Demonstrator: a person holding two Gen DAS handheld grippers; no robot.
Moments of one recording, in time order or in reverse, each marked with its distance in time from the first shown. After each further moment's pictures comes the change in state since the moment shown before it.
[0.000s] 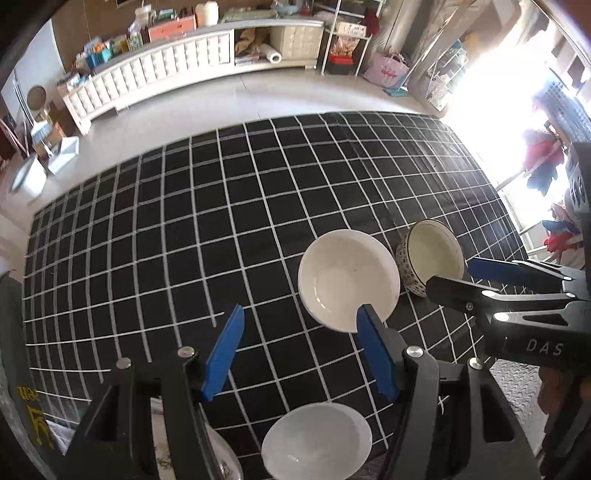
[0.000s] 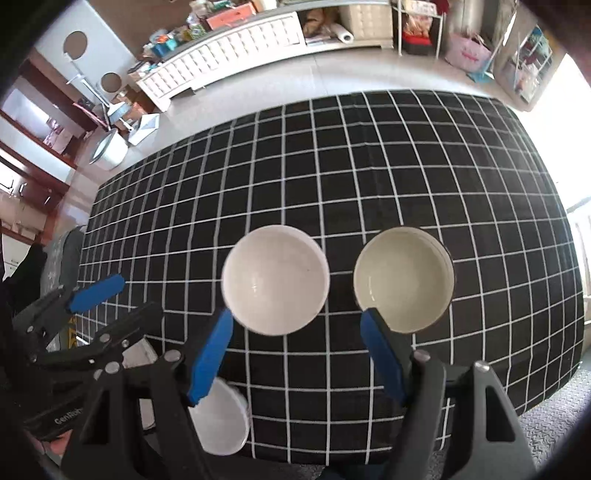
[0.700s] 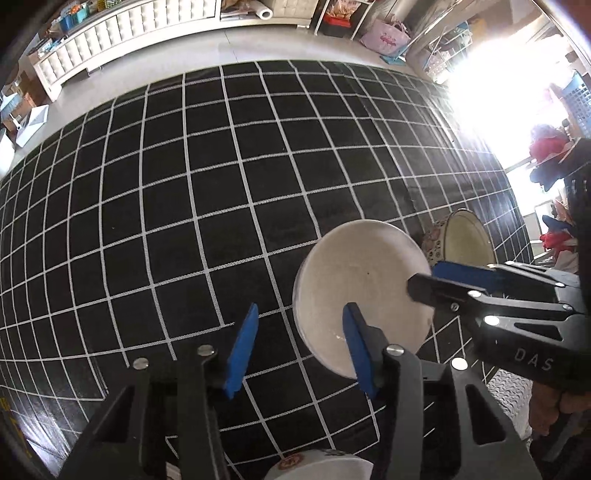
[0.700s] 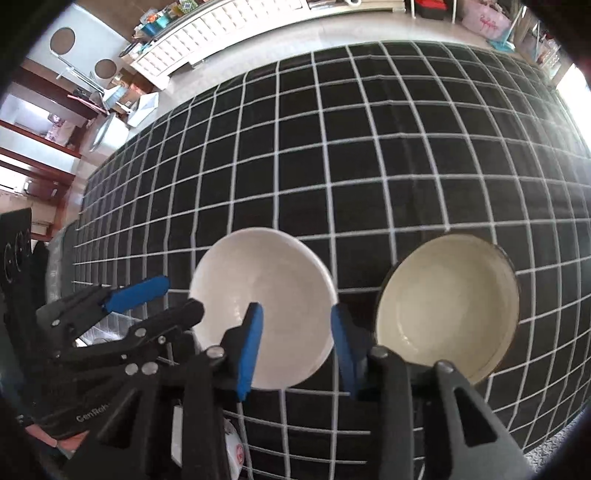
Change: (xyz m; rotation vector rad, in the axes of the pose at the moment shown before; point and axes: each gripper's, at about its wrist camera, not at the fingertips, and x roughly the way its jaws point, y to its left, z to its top) left arm 0.091 0.009 0.020 -0.026 0.157 -0.096; right arm 0.066 -0.011 0.020 0.002 0.124 0.013
